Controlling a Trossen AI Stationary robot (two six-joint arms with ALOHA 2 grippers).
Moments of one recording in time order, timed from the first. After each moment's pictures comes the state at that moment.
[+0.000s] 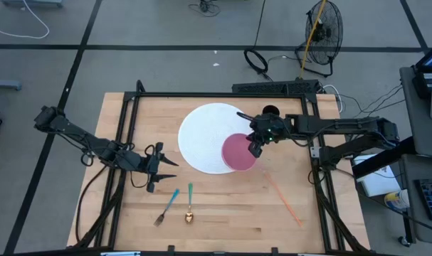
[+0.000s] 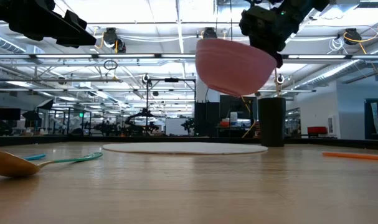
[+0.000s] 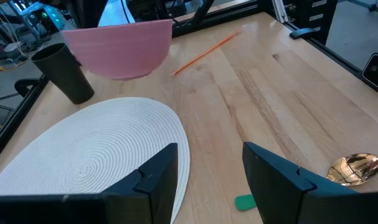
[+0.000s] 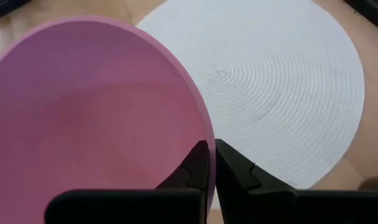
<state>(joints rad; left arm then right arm) -0.44 0.80 0.42 -0.03 -0.32 0.08 -0.14 1.26 0.97 -0.51 0.08 0.40</state>
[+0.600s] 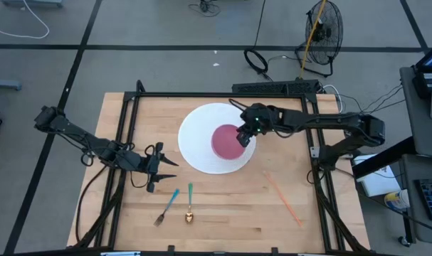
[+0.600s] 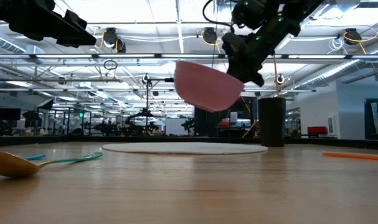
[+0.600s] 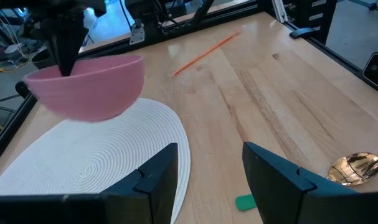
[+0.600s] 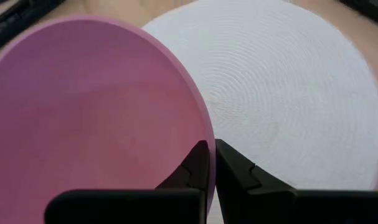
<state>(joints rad) -0.44 0.80 0.42 -0.03 -0.32 0.08 -0.29 1.44 0.97 -0.29 -0.03 0.40</state>
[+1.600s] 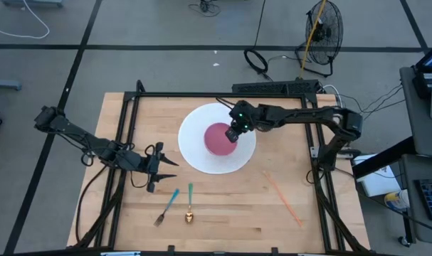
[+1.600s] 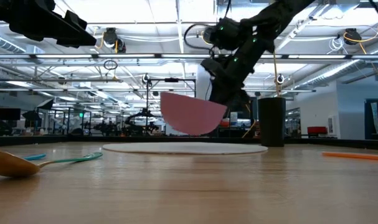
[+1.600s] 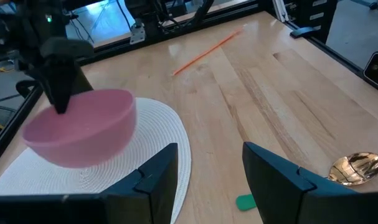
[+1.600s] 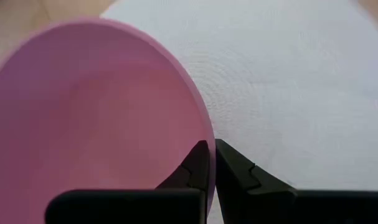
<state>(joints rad) -0.44 0.80 0.42 -0.03 -0.32 0.08 -0.34 1.70 1.11 -0.29 -0.06 0.42</state>
